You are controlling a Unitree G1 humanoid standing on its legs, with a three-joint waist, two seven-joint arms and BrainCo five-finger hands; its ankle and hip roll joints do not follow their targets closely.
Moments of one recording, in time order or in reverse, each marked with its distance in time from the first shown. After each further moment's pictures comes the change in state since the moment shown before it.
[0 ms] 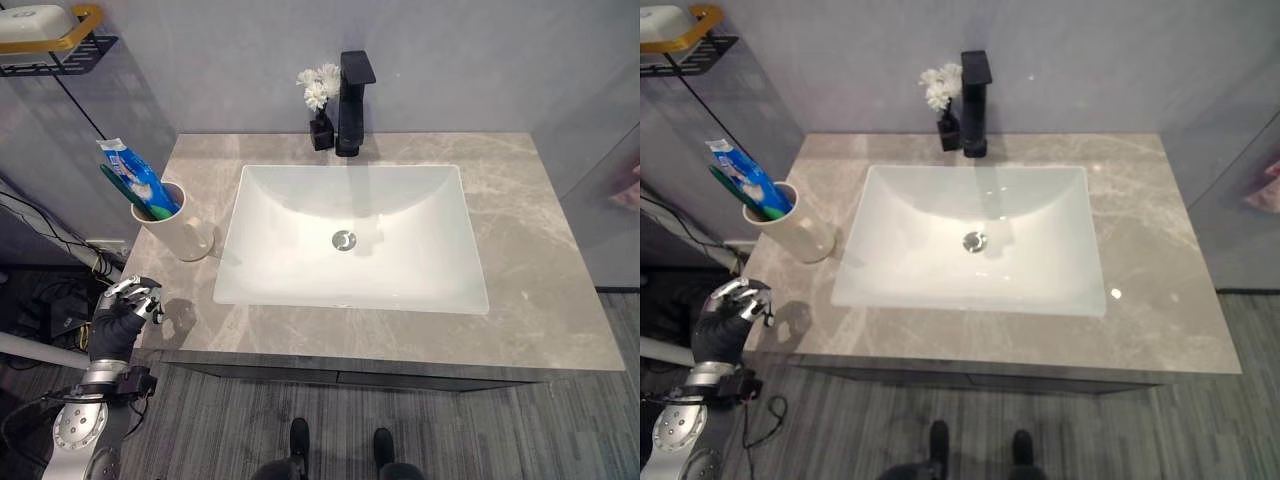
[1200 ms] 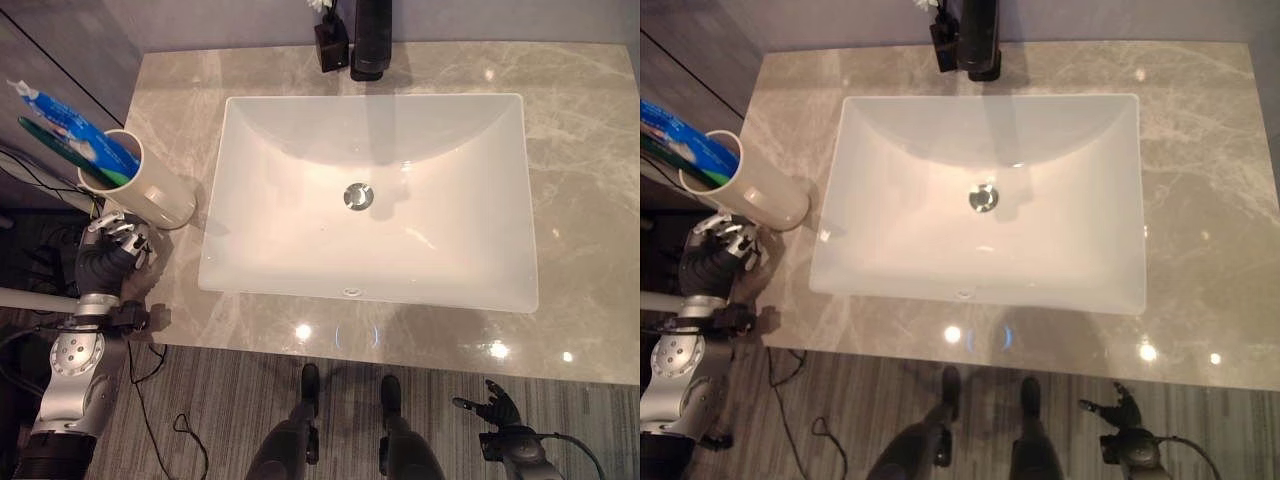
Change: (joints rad) left arm -0.362 0.125 -0.006 0.167 0.019 -0.042 0.102; right arm -0.122 0.089 0.415 -0.324 -0.322 0.054 0.143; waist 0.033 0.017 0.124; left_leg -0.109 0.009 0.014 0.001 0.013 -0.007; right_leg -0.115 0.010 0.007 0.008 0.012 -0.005
